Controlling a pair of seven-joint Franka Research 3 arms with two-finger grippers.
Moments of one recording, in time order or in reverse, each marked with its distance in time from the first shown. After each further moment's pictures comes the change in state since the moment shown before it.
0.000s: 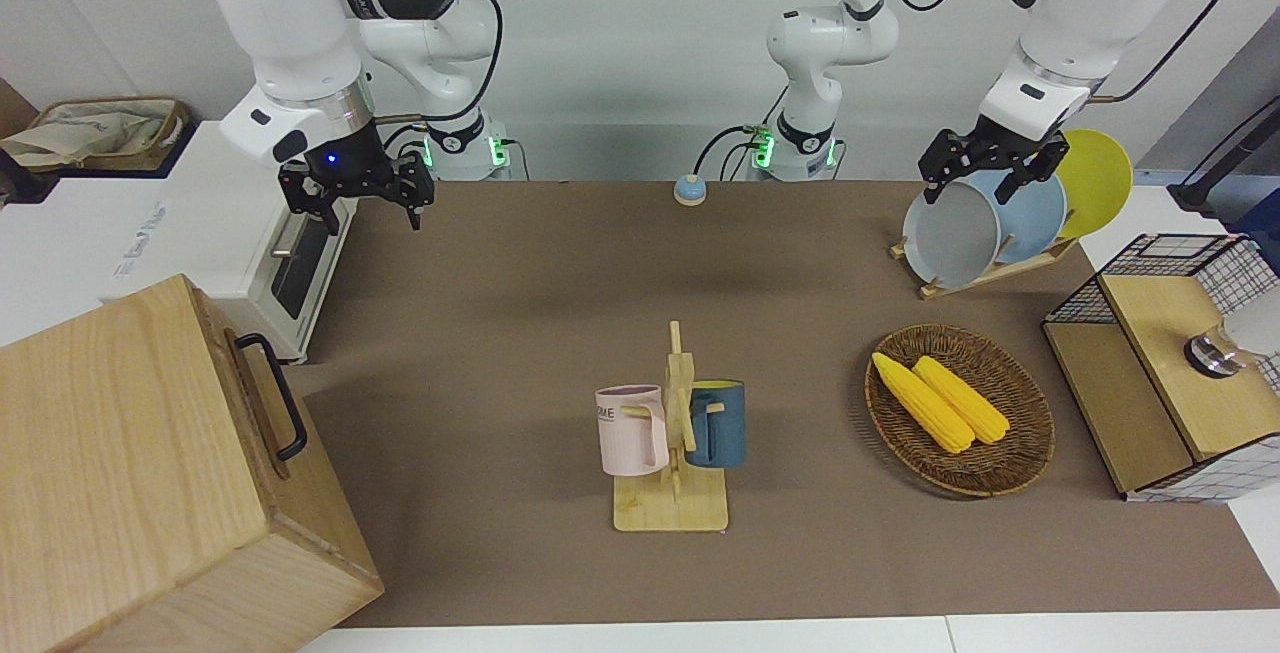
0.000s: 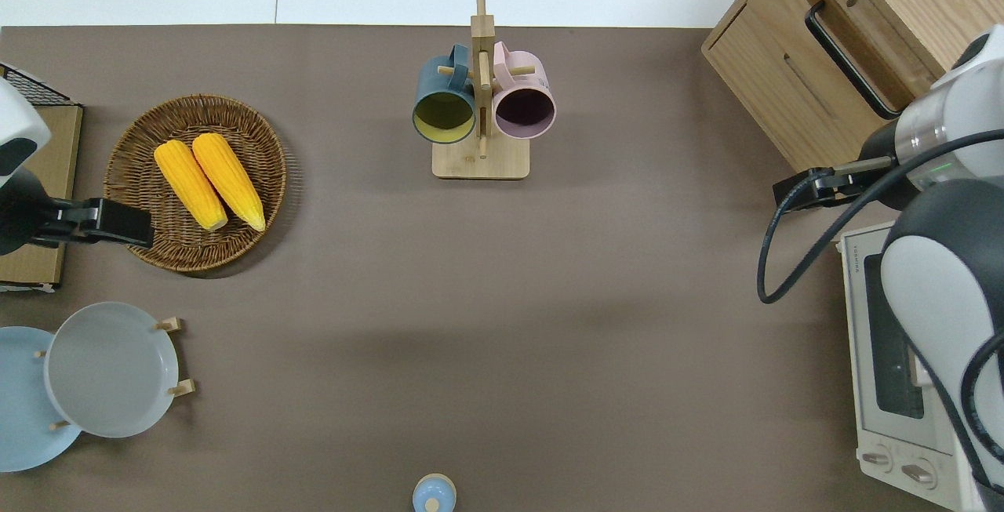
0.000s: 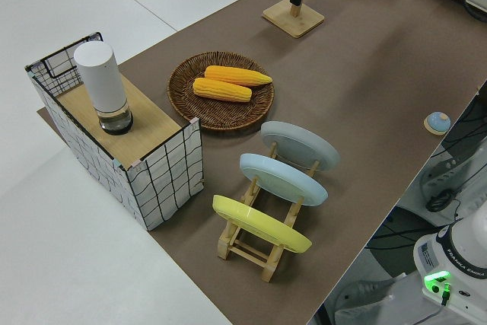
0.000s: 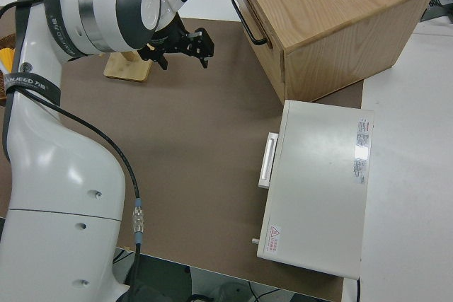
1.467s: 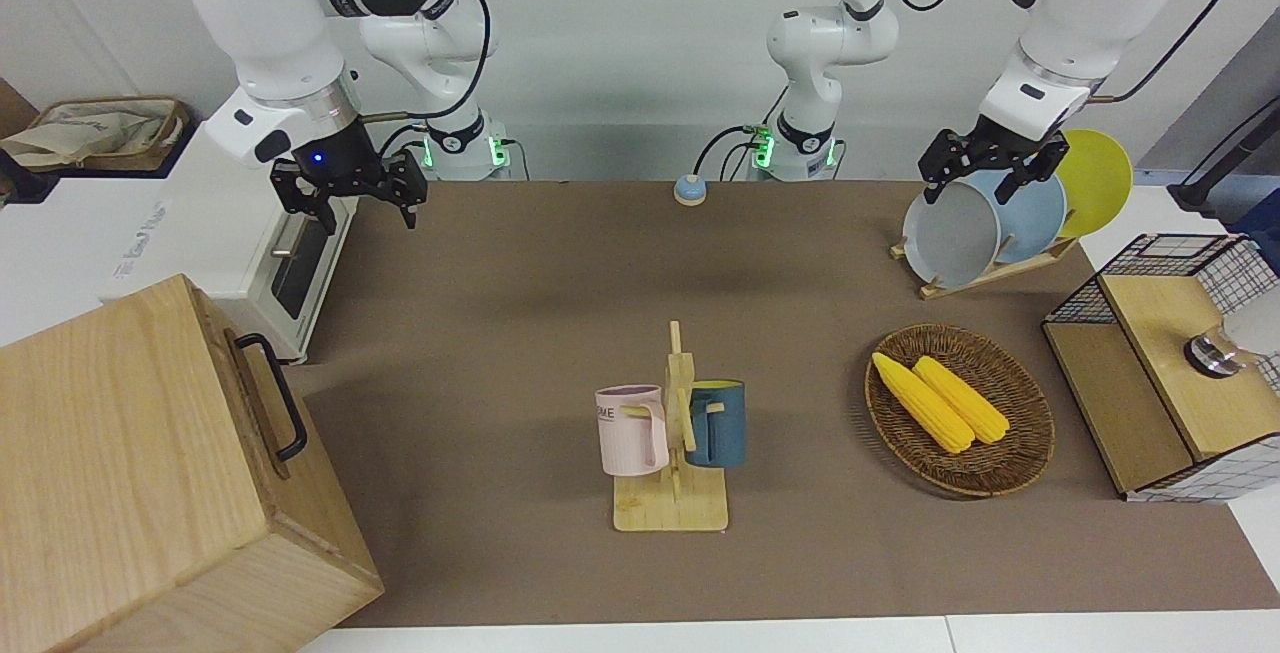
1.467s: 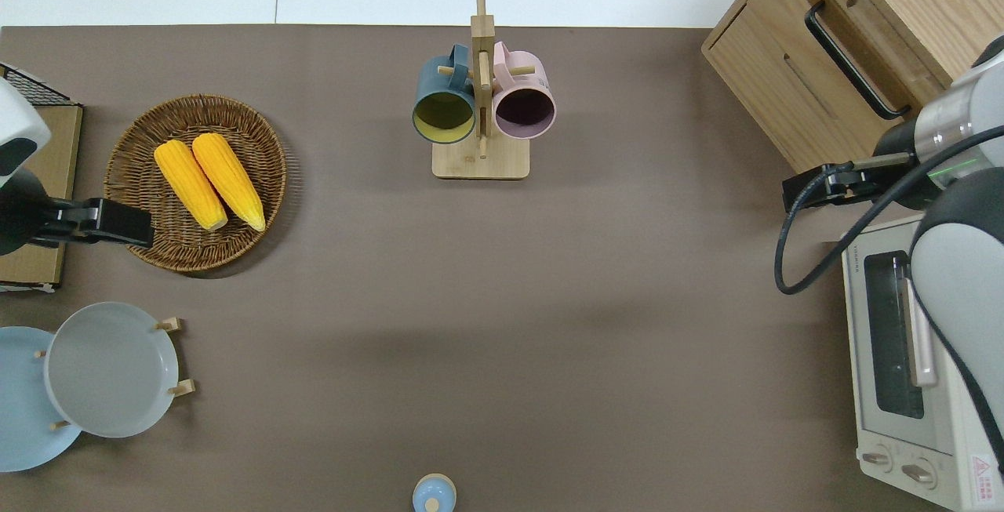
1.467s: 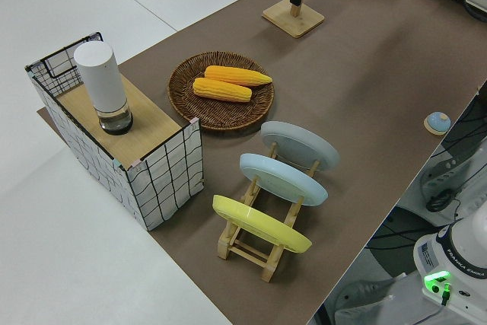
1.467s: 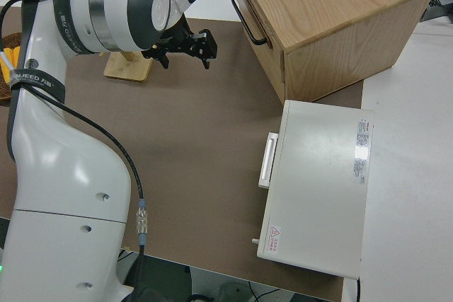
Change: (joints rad) left arm 0.000 0.000 0.000 0.000 0.000 0.000 0.000; right arm -0.017 0.000 -0.012 0.004 0.048 -0.006 0.002
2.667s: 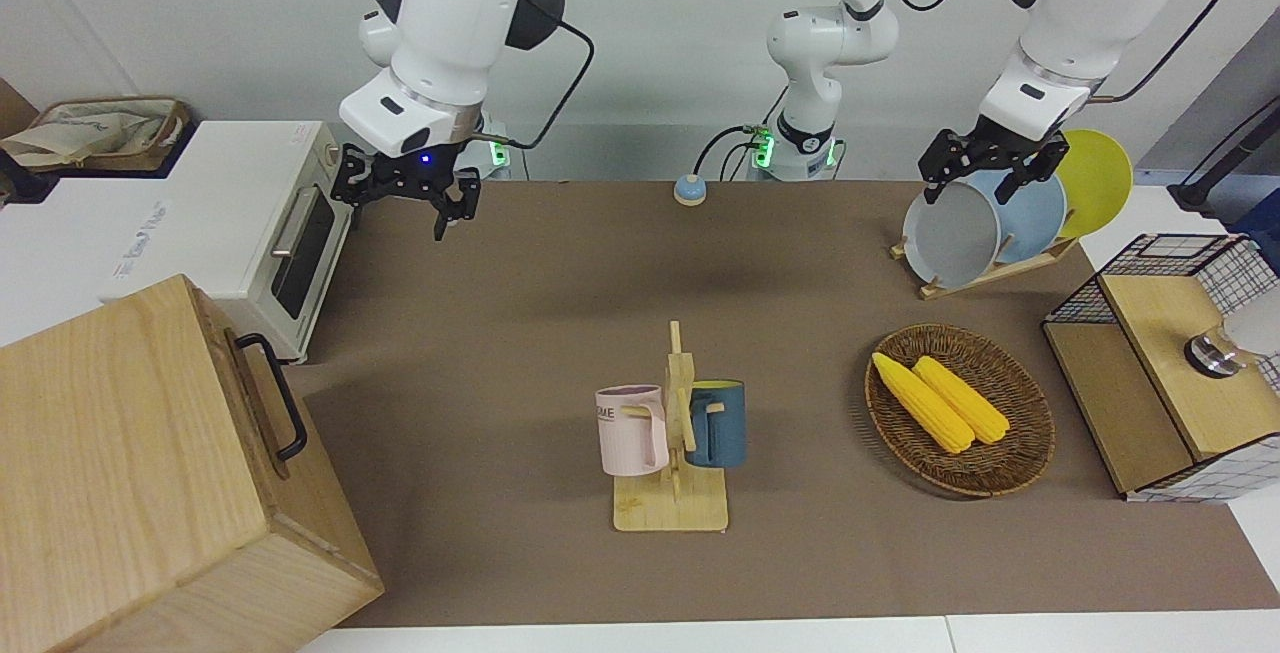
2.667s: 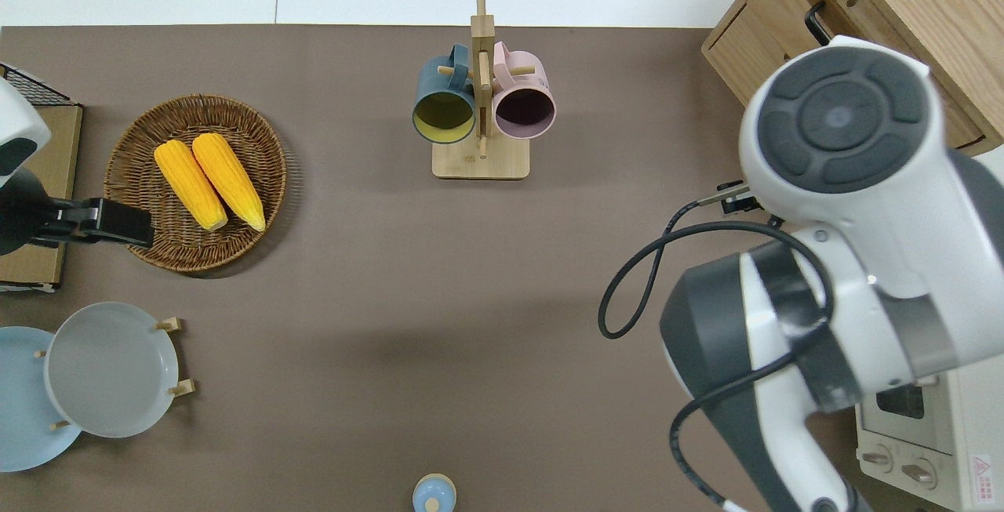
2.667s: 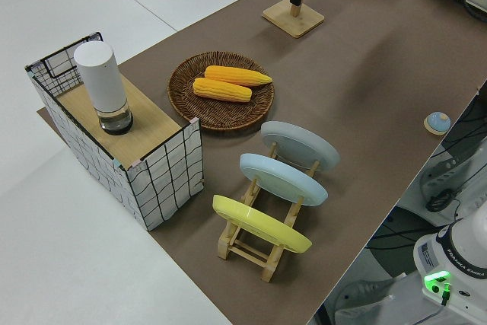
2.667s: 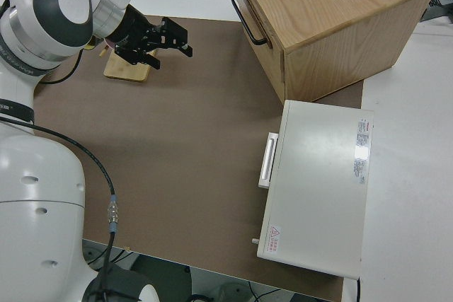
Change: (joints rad) left arm 0.000 0.000 0.000 0.000 0.000 0.000 0.000; right arm 0.248 0.041 0.024 -0.012 -0.514 -0.002 0.153
